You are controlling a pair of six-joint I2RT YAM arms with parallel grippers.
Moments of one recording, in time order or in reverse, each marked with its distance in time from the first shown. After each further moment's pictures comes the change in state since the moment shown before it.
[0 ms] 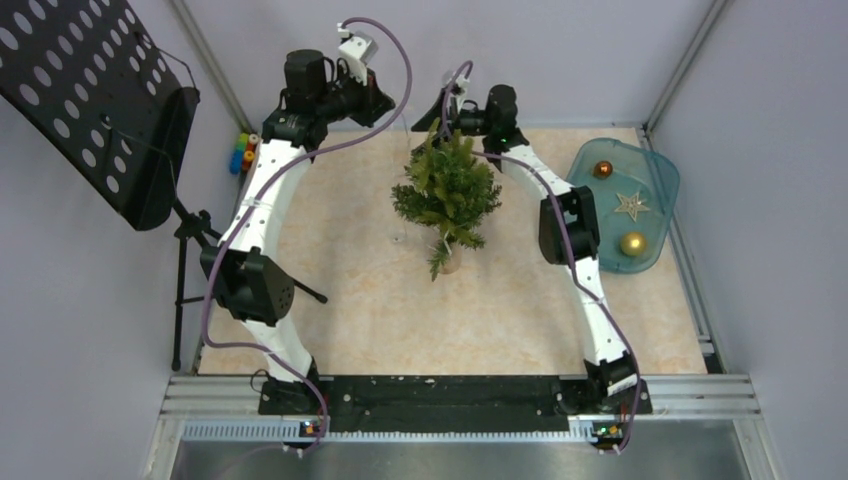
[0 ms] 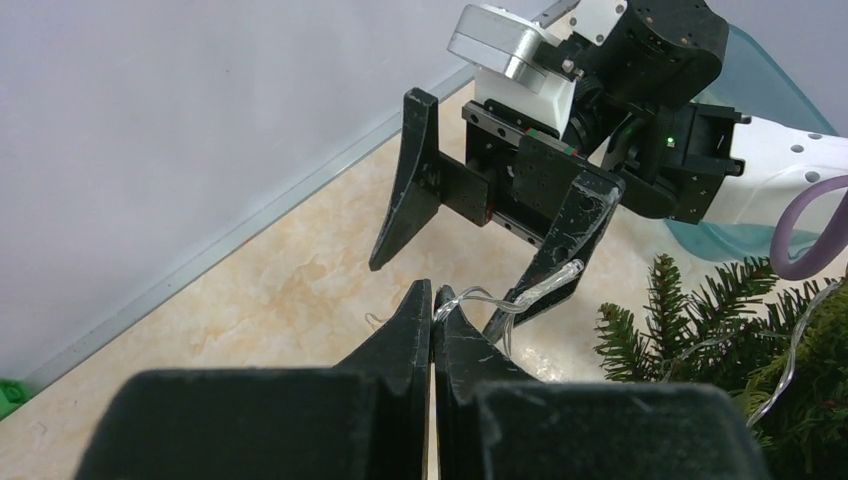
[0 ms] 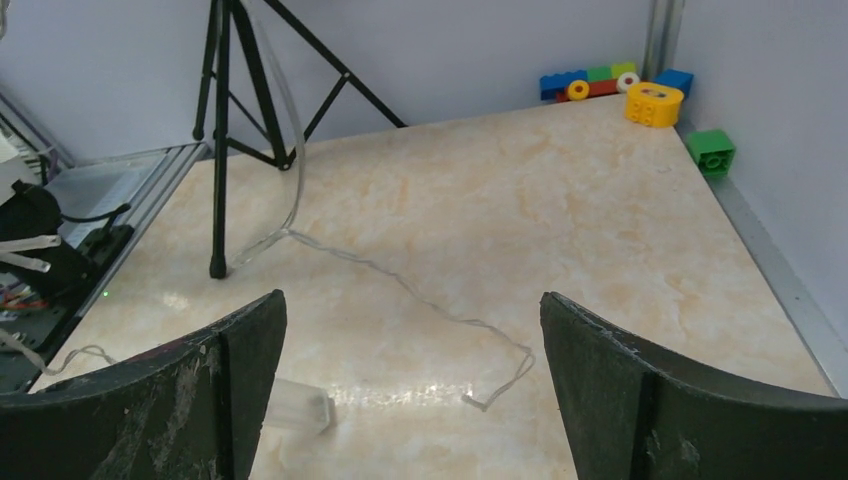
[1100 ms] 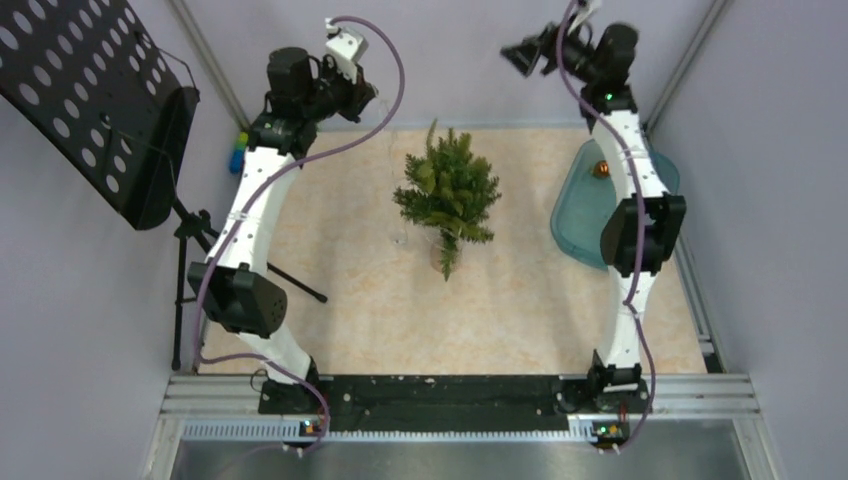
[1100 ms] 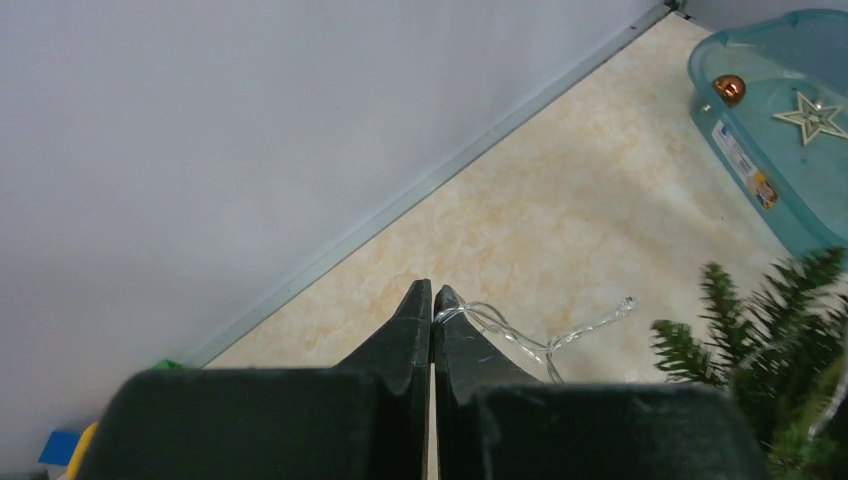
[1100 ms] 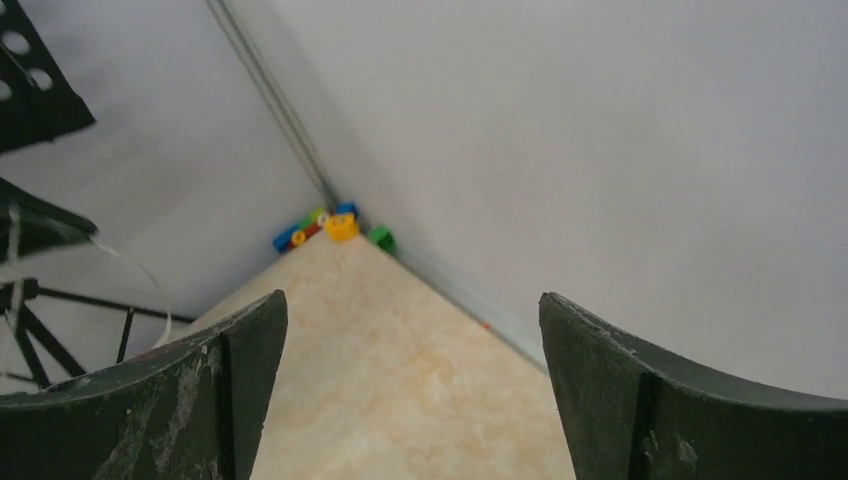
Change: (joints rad) left arm 0.016 -0.134 -0.069 0.008 -0.107 0.150; right arm -0.314 -0.515 -0.117 -0.348 0.483 0.026
